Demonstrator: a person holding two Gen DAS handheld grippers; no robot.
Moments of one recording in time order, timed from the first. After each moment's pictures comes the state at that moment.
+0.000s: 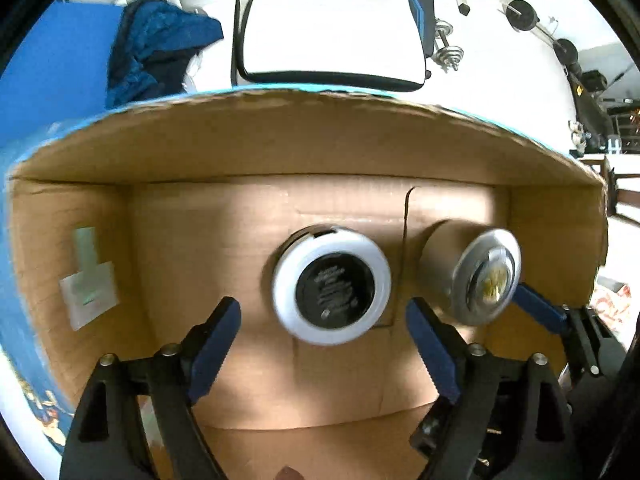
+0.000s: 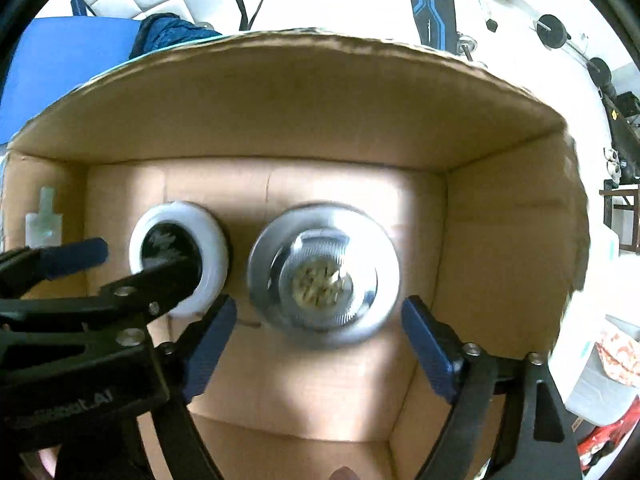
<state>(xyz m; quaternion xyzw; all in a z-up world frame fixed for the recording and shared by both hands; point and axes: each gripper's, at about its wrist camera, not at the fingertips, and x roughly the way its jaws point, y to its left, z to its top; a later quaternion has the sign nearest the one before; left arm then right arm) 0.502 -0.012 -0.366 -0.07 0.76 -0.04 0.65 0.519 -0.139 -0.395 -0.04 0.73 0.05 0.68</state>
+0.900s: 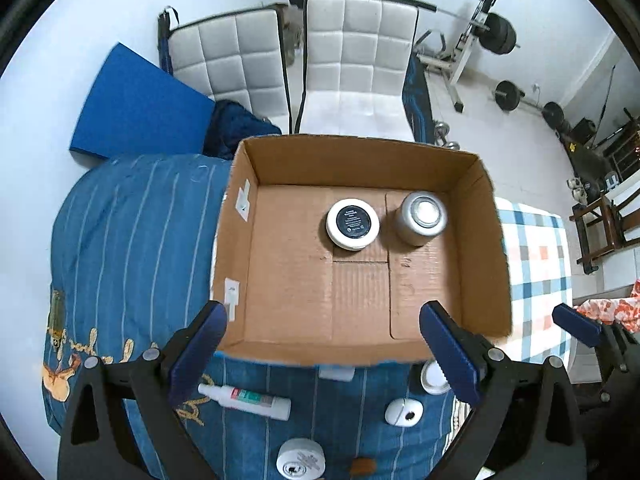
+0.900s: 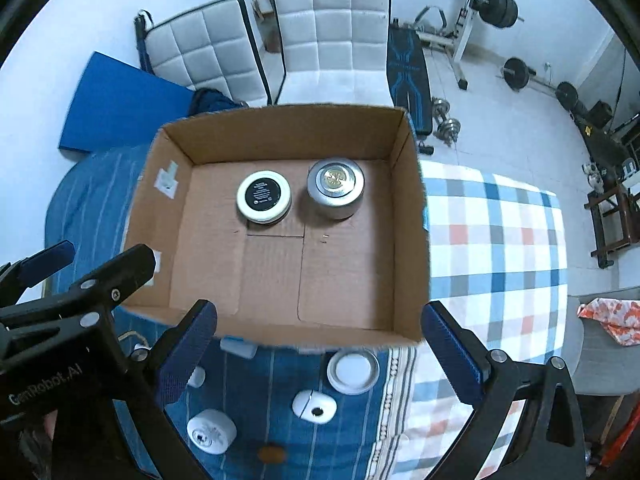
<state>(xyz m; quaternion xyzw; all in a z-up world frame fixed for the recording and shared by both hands) 0.322 0.001 -0.195 -0.04 0.58 0.02 0.81 0.343 -0.154 -0.231 -0.02 0.60 0.06 0.79</state>
